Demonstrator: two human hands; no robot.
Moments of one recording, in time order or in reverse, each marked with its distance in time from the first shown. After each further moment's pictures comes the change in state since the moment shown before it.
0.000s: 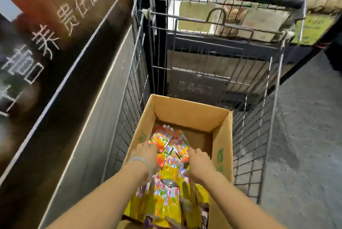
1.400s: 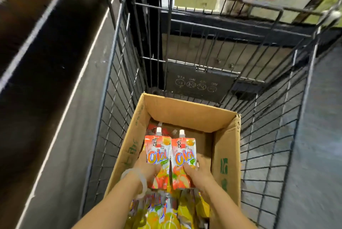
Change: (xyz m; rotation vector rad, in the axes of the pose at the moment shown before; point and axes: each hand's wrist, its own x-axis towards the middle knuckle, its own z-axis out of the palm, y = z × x) left_hand 0.063 0.007 0.032 -1.302 -0.112 -0.287; right_hand 0.056 0.020 0.040 1.346 -0.028 0.326
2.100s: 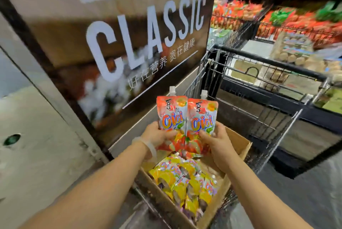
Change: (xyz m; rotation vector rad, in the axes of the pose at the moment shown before) left_hand -0.315 -0.022 -0.010 -0.527 0.301 0.497; right_hand -0.250 -0.071 -0.049 0.083 -0.528 -0.706
